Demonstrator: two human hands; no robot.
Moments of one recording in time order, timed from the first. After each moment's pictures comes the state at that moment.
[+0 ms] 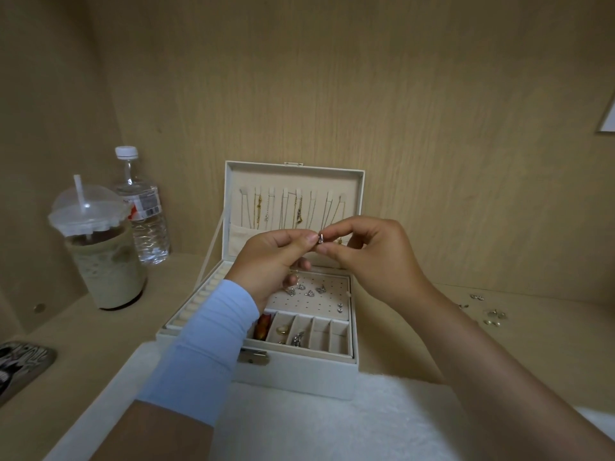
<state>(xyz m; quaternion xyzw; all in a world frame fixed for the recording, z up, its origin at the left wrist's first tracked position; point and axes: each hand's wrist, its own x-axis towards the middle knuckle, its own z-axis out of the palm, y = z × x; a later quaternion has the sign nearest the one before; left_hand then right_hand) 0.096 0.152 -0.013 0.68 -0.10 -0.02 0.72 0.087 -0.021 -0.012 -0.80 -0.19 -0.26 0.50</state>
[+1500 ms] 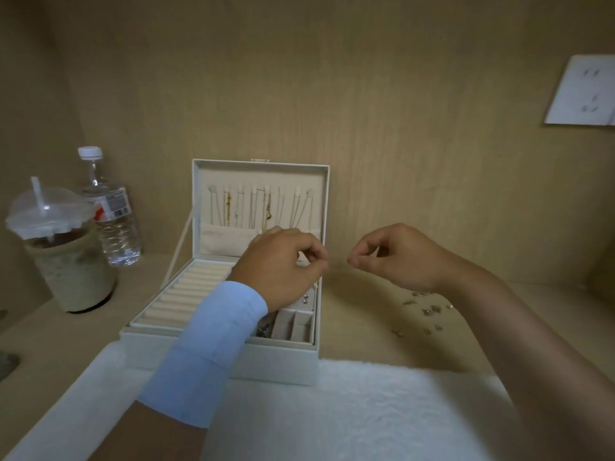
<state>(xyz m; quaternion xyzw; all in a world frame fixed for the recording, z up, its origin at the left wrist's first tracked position) 0.085 0.112 -0.014 0.89 -0.29 0.17 0.32 0.062 -0.108 0.007 -0.93 -0.13 -0.08 0.34</state>
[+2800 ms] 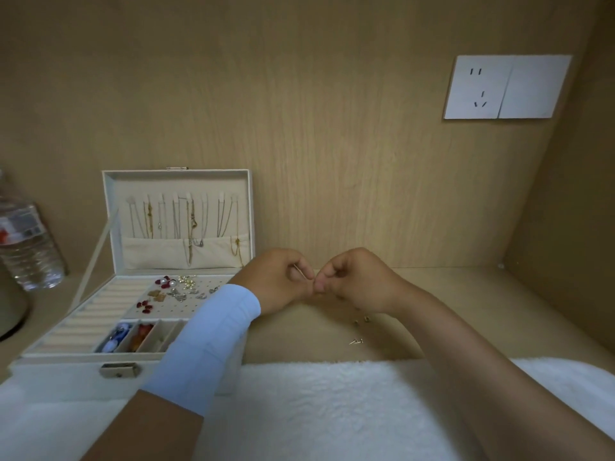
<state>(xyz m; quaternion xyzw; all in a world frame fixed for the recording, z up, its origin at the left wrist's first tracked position) 0.088 0.019 -0.026 0.89 -0.27 -0.02 0.36 0.040 -0.161 -0.032 -0.90 -0.05 -0.04 0.42</state>
